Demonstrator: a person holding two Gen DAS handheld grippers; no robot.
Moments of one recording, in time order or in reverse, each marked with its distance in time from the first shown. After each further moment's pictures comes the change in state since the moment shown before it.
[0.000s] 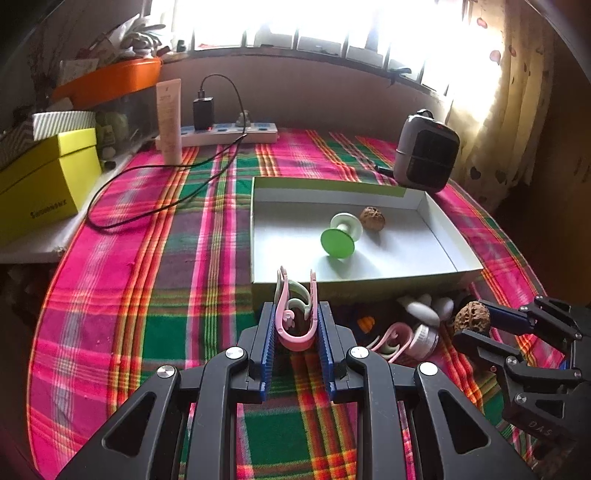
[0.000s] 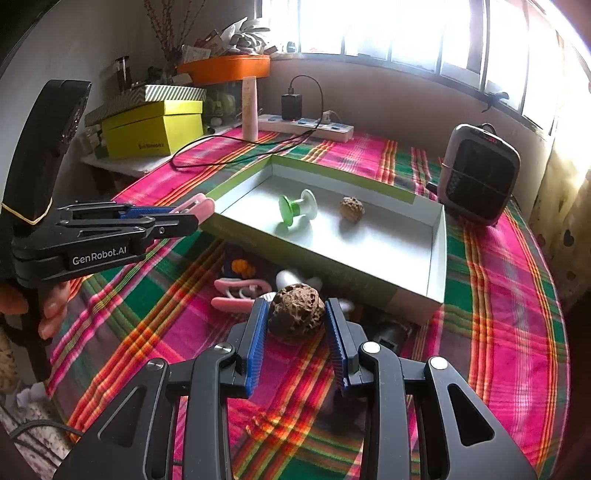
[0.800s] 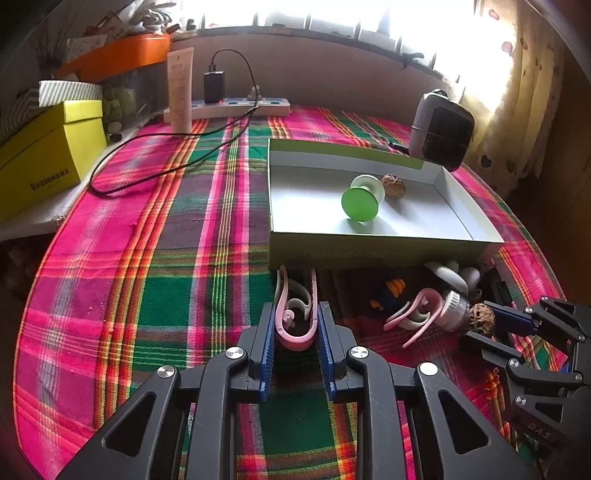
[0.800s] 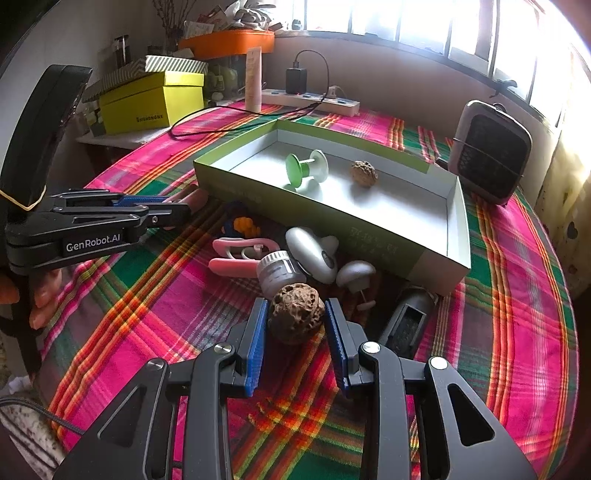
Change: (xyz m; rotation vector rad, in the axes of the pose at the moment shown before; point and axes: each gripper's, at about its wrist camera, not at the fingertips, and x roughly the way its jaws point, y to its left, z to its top) left arm 0.015 0.012 -0.025 -0.018 0.053 0.021; right arm 0.017 0.010 -0.021 -0.022 0.065 -0.009
